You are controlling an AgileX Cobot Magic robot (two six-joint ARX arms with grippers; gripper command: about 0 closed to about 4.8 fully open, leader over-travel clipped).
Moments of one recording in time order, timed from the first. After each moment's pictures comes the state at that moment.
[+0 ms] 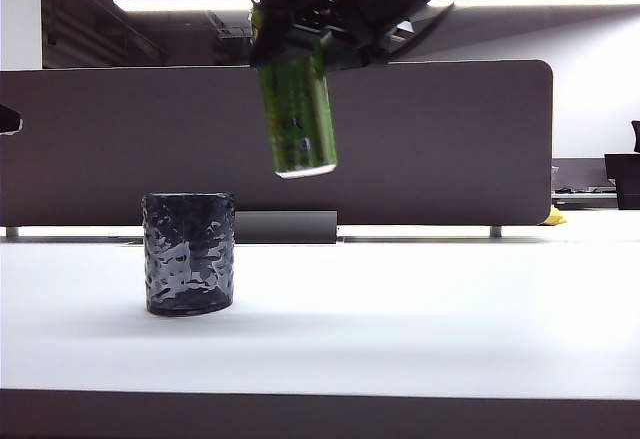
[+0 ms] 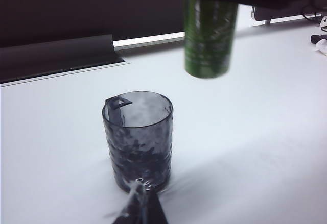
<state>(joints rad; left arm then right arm) -0.52 0.00 0.01 -0.03 0.02 0.05 0.72 1.56 1.04 0.32 -0.11 -0.11</state>
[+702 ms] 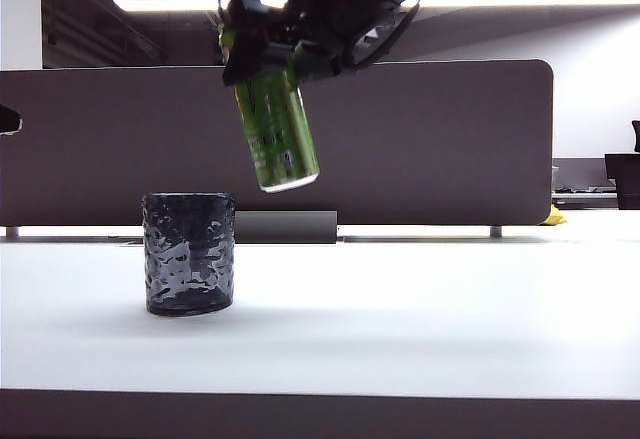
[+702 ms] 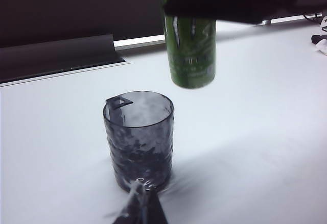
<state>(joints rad) -0.52 0.00 0.01 -0.03 0.02 0.05 0.74 1.66 1.17 0.19 -0.13 -0.20</state>
